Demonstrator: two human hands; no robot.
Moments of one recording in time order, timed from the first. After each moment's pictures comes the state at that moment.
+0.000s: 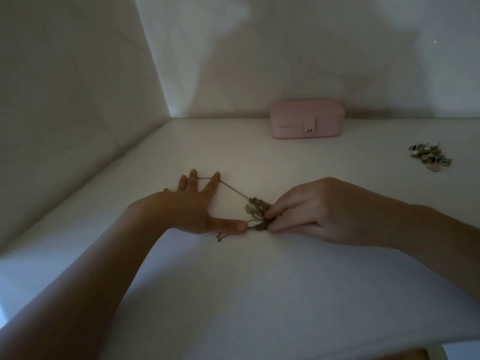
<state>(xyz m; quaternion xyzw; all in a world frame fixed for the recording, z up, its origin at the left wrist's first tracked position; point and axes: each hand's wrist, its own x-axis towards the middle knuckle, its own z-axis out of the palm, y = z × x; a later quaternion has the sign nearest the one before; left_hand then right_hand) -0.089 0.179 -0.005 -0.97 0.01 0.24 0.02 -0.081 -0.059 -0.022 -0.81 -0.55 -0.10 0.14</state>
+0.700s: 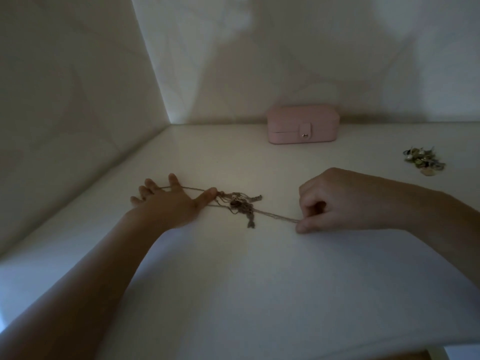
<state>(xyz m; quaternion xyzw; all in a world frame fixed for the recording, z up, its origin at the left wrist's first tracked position) -0.075 0.195 -0.021 -0.97 -0.20 0.11 -0.06 -0.068 -0.084 -0.002 -0.91 -0.40 0.05 0.12</state>
